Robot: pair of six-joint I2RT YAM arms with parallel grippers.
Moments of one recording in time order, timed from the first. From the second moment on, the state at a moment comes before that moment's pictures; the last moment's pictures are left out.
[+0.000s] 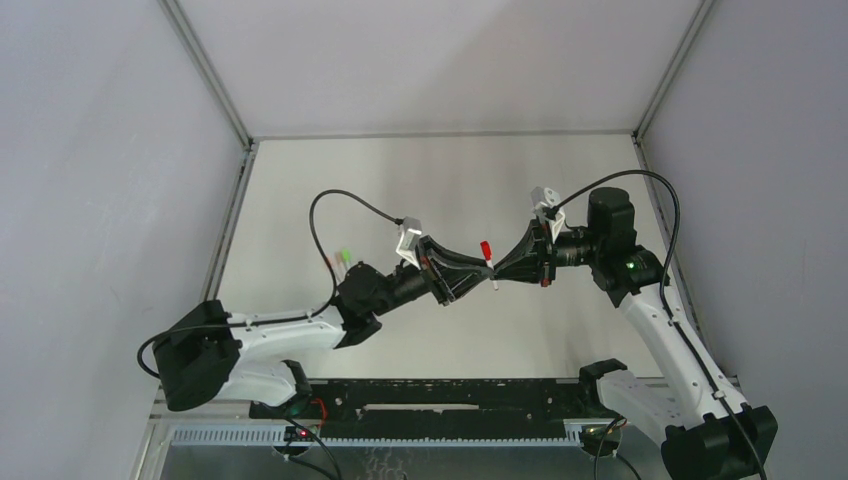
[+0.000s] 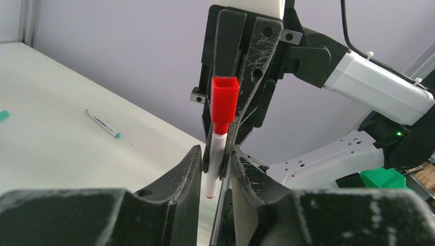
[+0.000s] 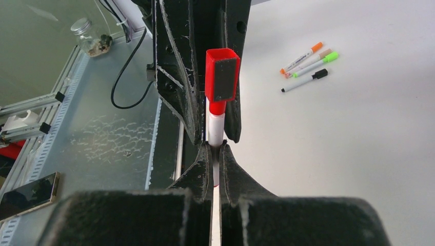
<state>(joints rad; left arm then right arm) -1.04 1.29 0.58 1.05 0.19 -0.60 0.24 0.94 0.89 -0.35 -1.30 -0.13</state>
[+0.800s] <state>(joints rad) -1.04 1.34 0.60 1.12 0.20 -0.62 0.25 0.94 0.89 -0.36 -1.32 -0.13</state>
